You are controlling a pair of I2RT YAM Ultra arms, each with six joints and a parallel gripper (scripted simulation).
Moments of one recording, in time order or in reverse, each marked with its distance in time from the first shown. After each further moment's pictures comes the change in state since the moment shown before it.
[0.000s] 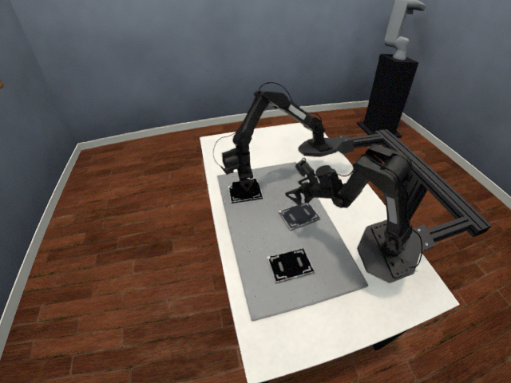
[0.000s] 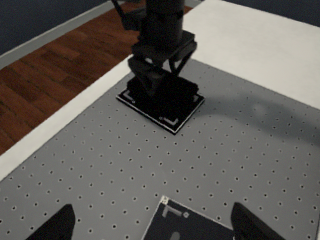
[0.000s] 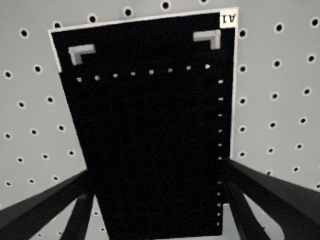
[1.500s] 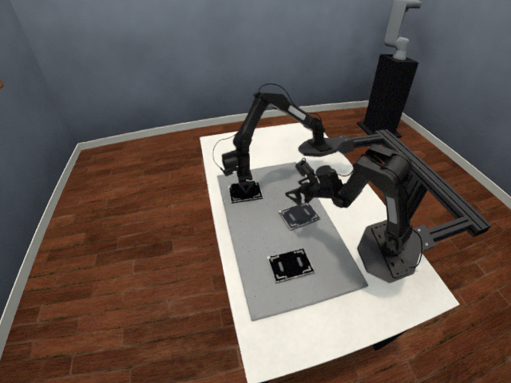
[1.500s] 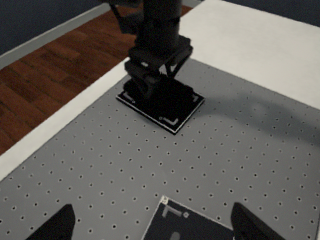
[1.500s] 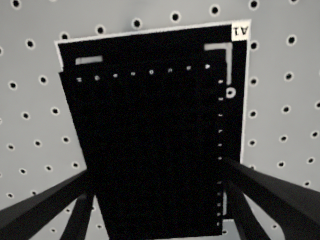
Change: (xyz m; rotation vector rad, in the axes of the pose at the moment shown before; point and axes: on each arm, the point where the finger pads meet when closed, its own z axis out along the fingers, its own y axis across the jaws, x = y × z) left arm 0.000 0.000 0.000 0.000 0.000 0.000; right arm -0.007 0.005 0.008 -0.009 -0.029 -0.005
